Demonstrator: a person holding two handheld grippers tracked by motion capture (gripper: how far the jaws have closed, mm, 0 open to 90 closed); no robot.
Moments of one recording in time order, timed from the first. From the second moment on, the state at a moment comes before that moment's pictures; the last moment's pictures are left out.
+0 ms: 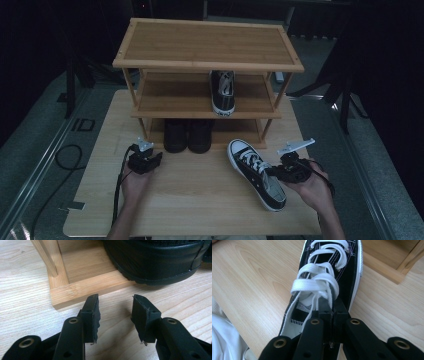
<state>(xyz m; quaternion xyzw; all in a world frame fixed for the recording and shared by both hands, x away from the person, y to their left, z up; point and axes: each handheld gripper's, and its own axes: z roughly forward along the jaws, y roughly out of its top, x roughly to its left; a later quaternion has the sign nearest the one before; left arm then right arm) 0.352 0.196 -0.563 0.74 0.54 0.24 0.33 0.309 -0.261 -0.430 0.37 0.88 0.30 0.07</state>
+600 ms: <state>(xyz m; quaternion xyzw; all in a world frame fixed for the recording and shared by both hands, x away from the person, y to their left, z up) 0.351 0.196 -0.563 0.74 0.54 0.24 0.33 0.313 -0.271 -0.406 0.36 0.88 0.31 0.08</state>
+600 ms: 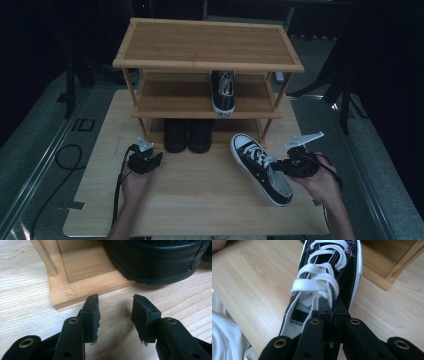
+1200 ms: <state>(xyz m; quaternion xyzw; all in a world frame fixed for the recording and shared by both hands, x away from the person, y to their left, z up) 0.351 0.196 -0.563 0.74 0.54 0.24 0.33 0.321 -0.276 -0.369 0.31 0.89 0.31 0.09</state>
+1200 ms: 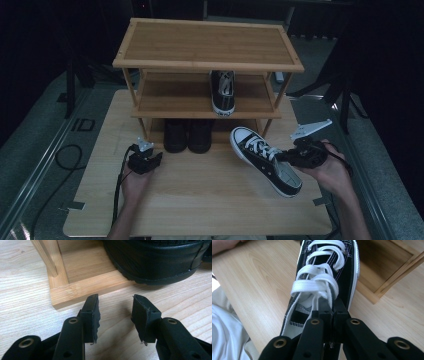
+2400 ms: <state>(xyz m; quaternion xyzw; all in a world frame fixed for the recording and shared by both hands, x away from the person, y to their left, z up) 0.352 0.197 -0.563 0.74 0.54 0.23 0.33 0.385 -0.264 -0.297 0.39 0.84 0.35 0.16</state>
